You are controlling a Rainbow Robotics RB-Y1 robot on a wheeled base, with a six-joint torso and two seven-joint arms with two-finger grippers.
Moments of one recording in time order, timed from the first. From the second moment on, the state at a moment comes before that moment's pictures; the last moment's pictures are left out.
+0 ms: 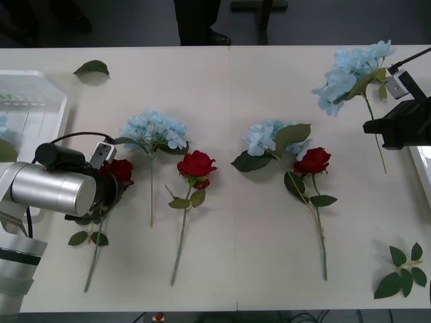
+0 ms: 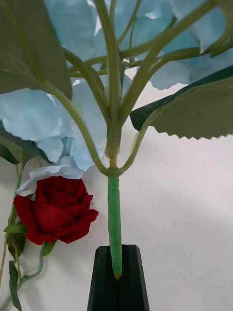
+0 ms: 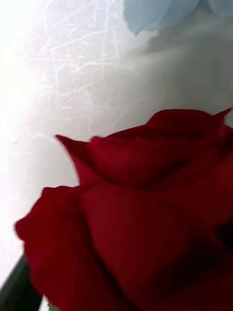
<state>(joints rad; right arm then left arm) -0.44 -0.57 -0.38 -1.42 -1.07 1.47 2.43 -0.17 0.35 -0.09 -1.68 0.22 1.20 -1.65</state>
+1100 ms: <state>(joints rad) -0.44 -0.57 -0.47 -1.42 -1.02 1.59 2.44 -0.17 0.36 0.13 -2.08 0.42 1.55 -1.65</state>
